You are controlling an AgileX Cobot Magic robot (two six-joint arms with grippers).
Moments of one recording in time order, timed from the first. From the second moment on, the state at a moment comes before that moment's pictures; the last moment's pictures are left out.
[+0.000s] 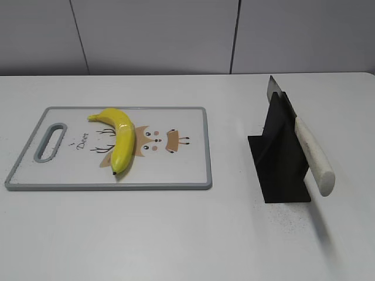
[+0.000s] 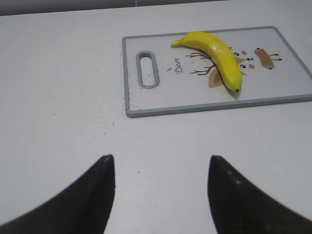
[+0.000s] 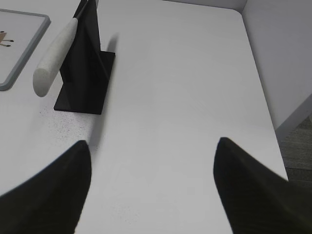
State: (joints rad) left arm -0.03 0.00 -0.47 -0.14 1.09 0.23; right arm 0.10 -0.01 -0.50 -0.06 1.05 -0.03
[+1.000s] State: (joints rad) left arm -0.03 0.00 -0.47 -0.14 1.09 0.23; right arm 0.10 -0.01 -0.50 -0.06 1.05 -0.03
